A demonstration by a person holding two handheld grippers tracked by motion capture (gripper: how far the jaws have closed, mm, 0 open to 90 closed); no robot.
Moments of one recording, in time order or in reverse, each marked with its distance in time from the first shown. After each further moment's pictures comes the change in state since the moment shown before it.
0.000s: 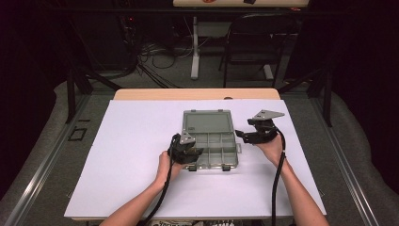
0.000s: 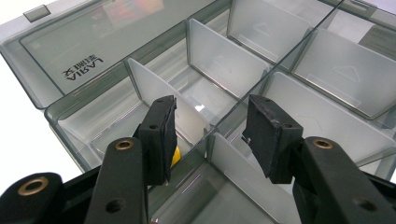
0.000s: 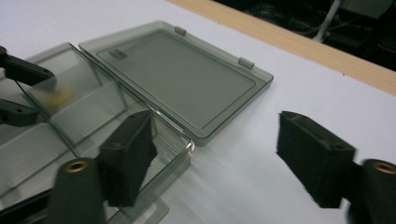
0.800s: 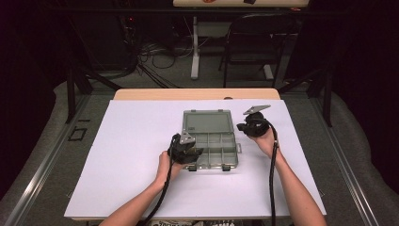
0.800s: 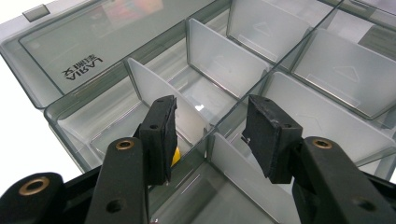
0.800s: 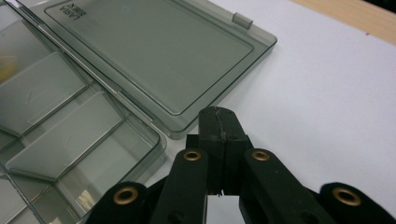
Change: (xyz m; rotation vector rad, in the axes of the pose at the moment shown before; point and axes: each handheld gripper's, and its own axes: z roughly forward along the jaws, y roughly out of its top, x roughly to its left) left arm 0.000 0.000 0.000 0.001 -0.004 -0.002; right arm -0.013 0.006 0.039 0.193 -0.015 0.016
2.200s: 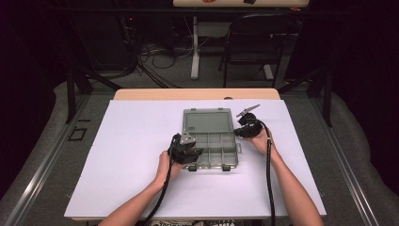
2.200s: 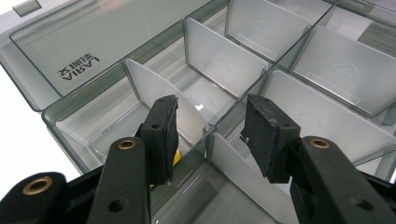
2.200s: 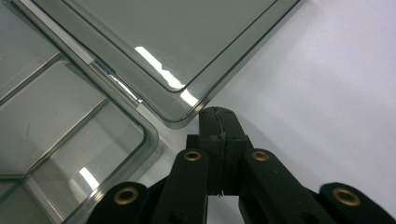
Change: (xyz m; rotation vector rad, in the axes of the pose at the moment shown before) left arm 0.000 0.000 0.001 0.000 -0.004 0.017; right arm -0.004 -0.001 0.033 0.153 0.049 0.005
